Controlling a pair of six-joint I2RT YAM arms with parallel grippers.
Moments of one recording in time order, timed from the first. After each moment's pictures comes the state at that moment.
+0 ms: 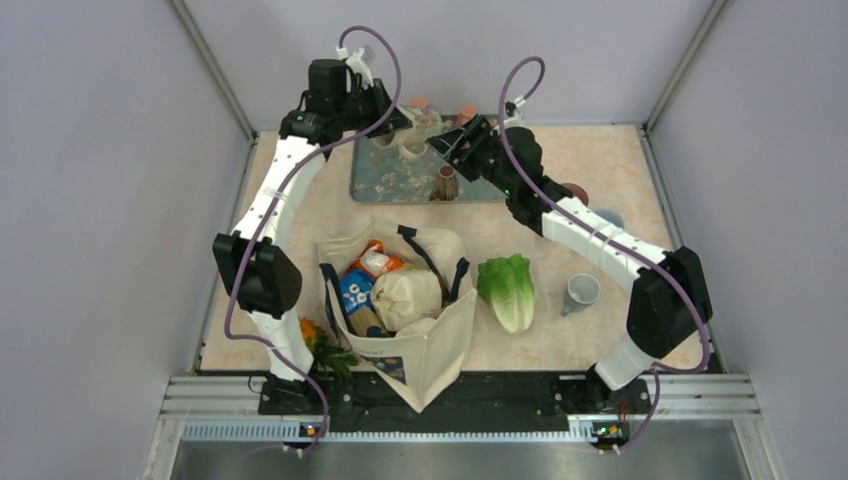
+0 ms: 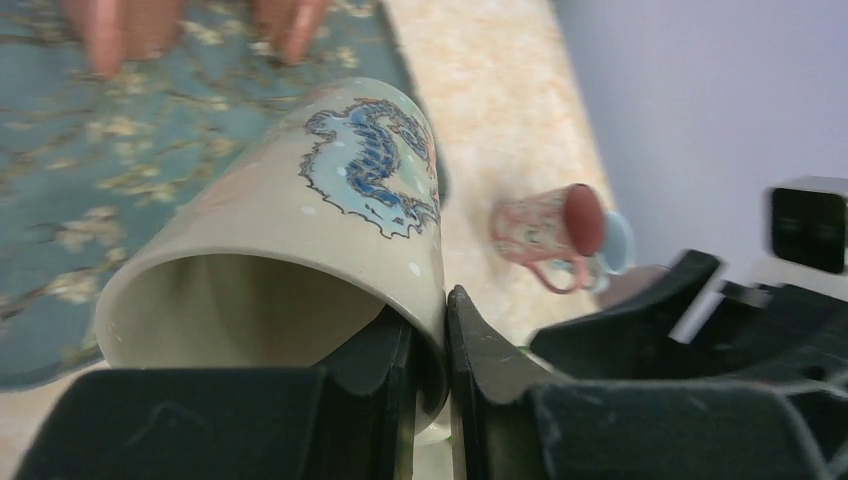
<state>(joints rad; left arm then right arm) -0.25 1.86 1.97 -0.52 0.53 -0.52 0.60 1.60 1.30 0.21 -0.04 1.06</state>
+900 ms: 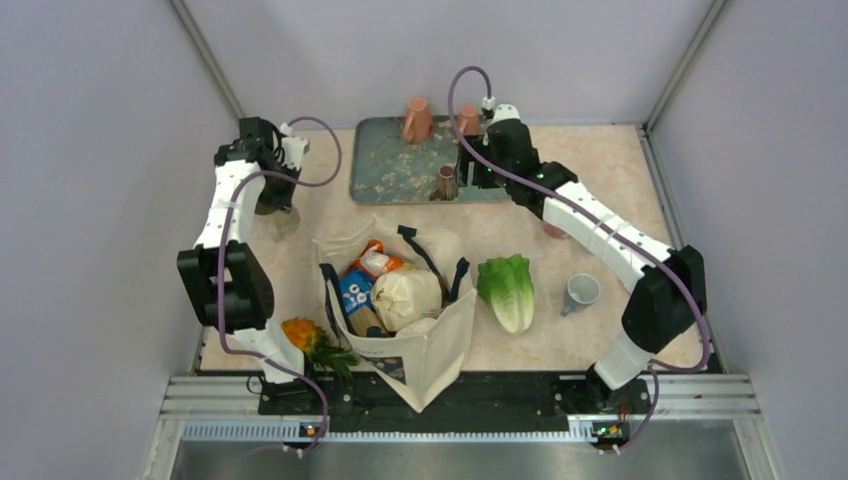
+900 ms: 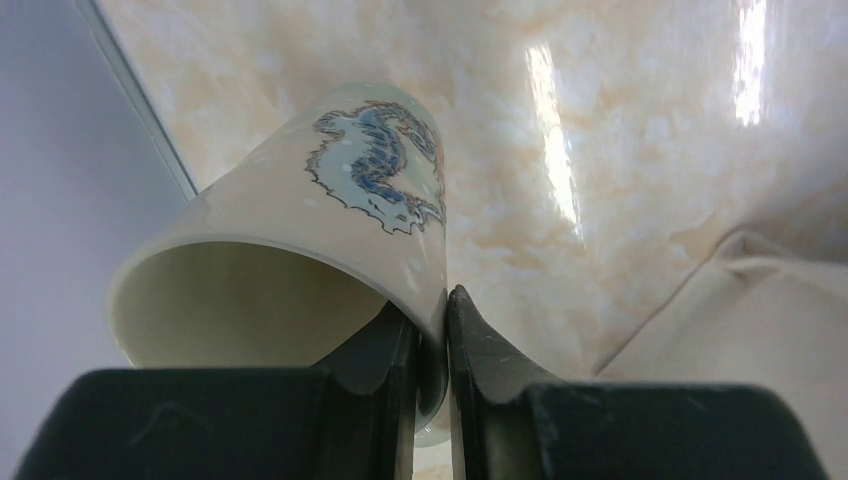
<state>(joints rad) 0.13 1.75 1.63 -0.97 0.04 0.40 0.59 1.61 1.48 -0.35 0.16 0.39</state>
